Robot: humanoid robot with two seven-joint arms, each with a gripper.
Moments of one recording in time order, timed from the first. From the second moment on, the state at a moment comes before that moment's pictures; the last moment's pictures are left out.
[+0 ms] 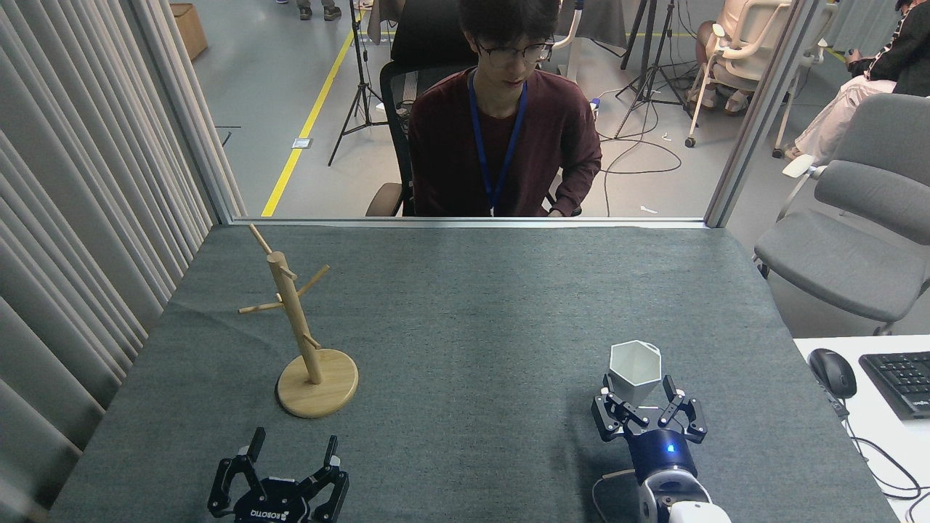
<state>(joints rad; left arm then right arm) 0.18 -0.04 0.00 -1.60 -1.65 -0.07 0.22 -0.32 0.02 -0.06 -0.87 1.54 -0.05 -0.29</state>
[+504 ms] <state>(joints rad) 0.17 -0.03 0.00 -1.59 -1.65 -0.08 0.23 -0.36 0.04 -0.04 -0.80 1.54 -0.03 -0.30</state>
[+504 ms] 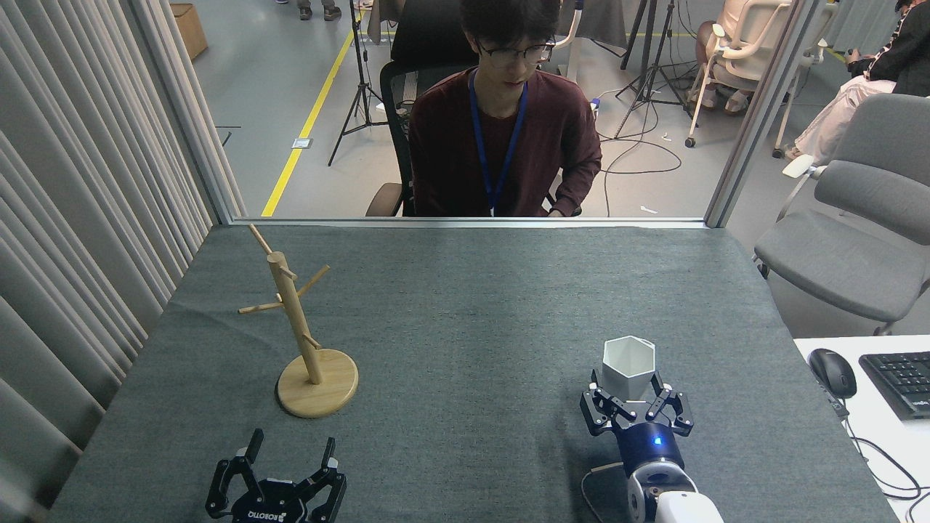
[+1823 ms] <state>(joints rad) 0.15 -0.03 -0.14 -1.59 -1.69 -0.08 0.24 -0.23 0.10 0.13 -1.23 1.55 -0.01 -0.35</state>
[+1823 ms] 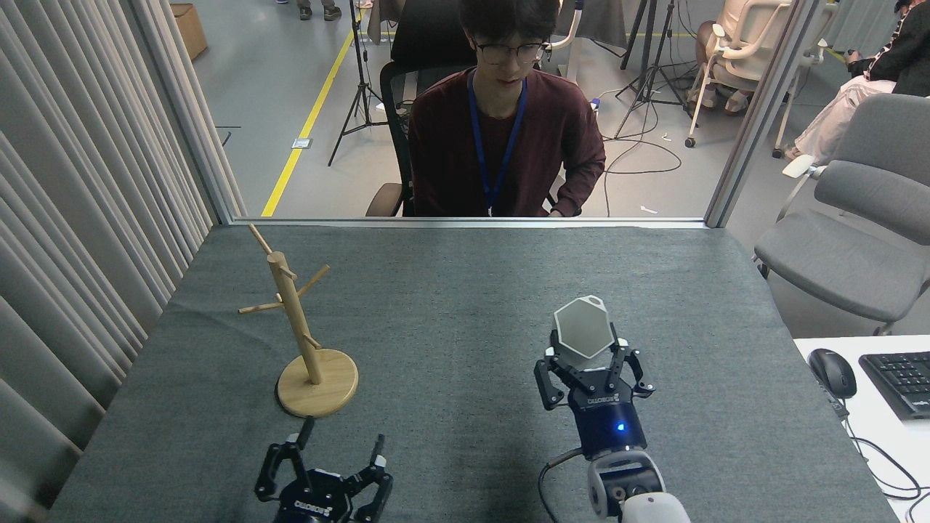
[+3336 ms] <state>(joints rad) 0.02 -0.08 -0.28 -1.48 -1.83 -0.09 0.23 0.01 0.25 0.52 -1.40 1.76 0.07 -0.37</state>
